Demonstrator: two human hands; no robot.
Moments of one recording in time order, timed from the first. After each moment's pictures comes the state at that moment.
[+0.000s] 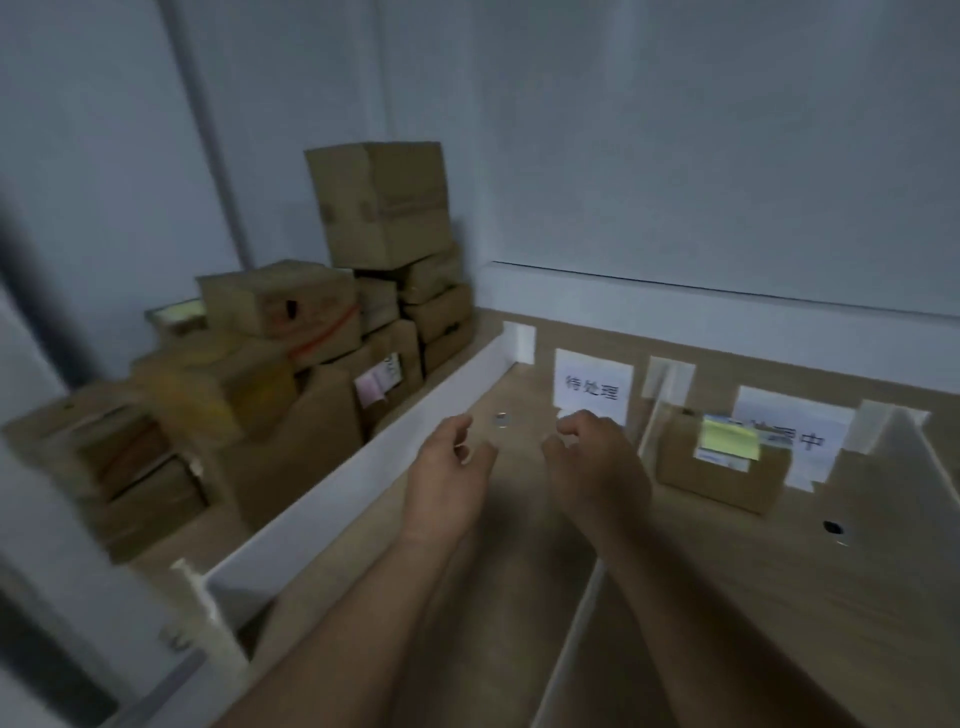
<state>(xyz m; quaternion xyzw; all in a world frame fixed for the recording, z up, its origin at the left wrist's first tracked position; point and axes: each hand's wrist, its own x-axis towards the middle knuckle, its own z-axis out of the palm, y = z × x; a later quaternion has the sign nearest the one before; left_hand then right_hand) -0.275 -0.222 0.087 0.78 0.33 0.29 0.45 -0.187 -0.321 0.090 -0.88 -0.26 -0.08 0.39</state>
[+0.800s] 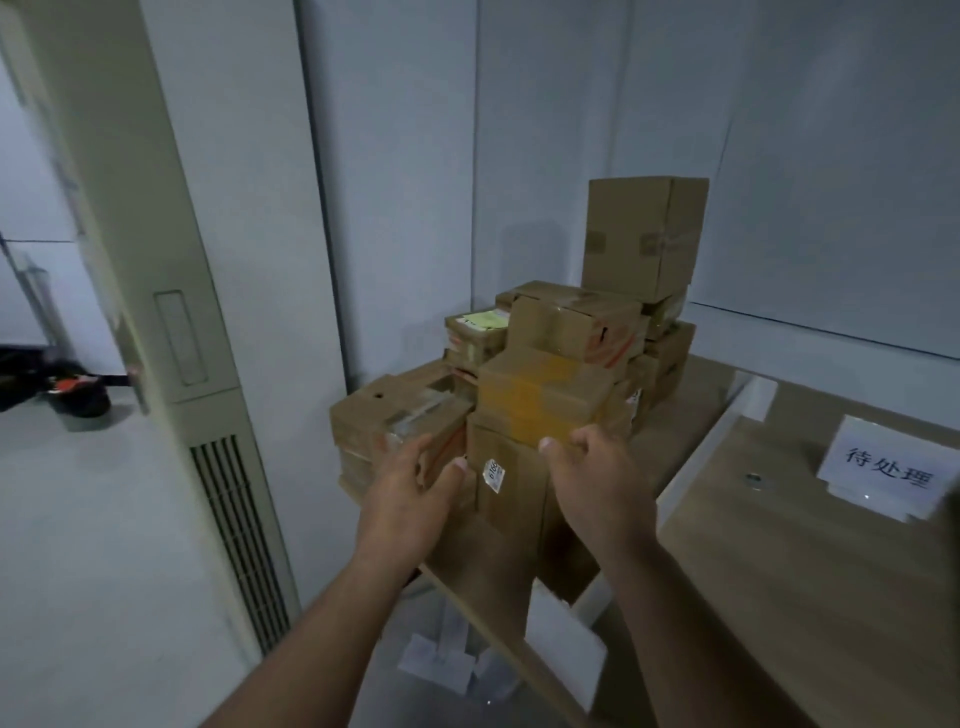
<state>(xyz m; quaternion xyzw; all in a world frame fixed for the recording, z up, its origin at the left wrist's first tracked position) -0.574 0.096 0.085 0.74 0.41 0.36 0.39 -0.433 0.003 0.099 -0.86 -0.33 -0.01 0.39</state>
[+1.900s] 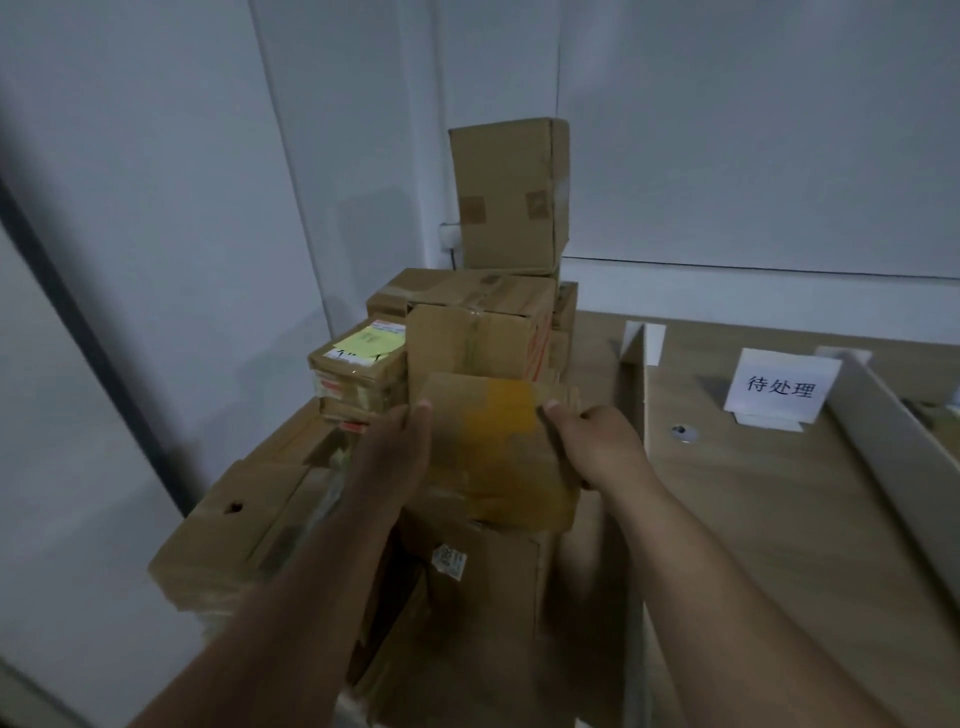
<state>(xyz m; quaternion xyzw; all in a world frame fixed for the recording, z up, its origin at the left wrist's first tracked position) -0.400 0.268 0.107 0.82 0.33 0.20 0.42 -0.304 0.115 0.103 -0.87 -0.07 0.12 0.48</state>
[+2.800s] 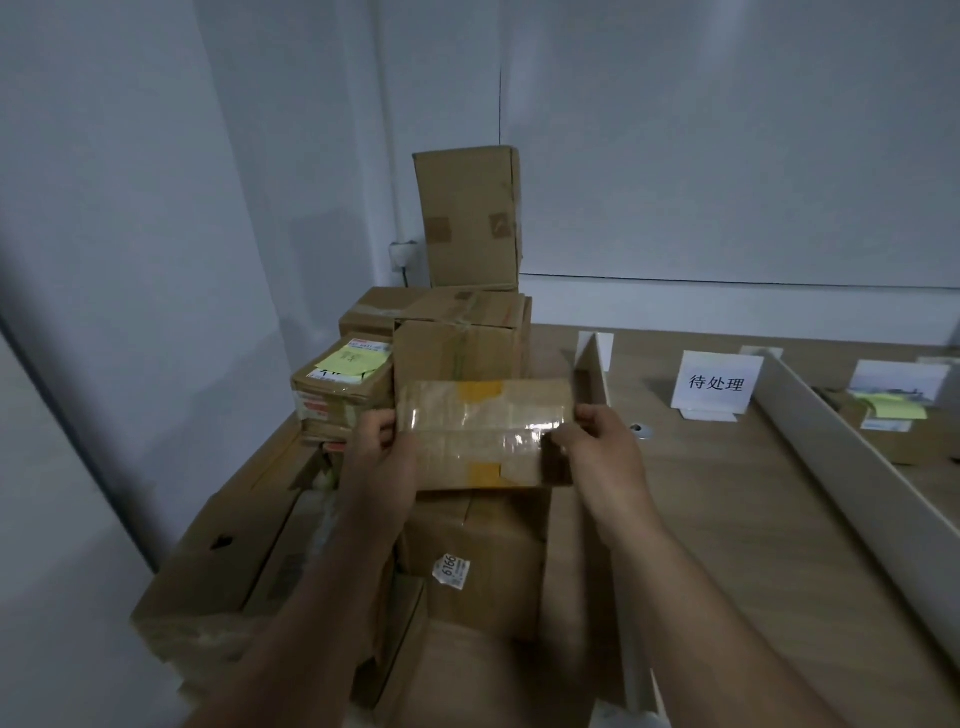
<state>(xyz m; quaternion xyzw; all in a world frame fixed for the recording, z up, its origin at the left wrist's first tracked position) -0.427 0.286 0.099 0.77 0.21 0.29 0.54 -0.356 0.117 0.100 -0.75 -0.05 -0.01 0.66</state>
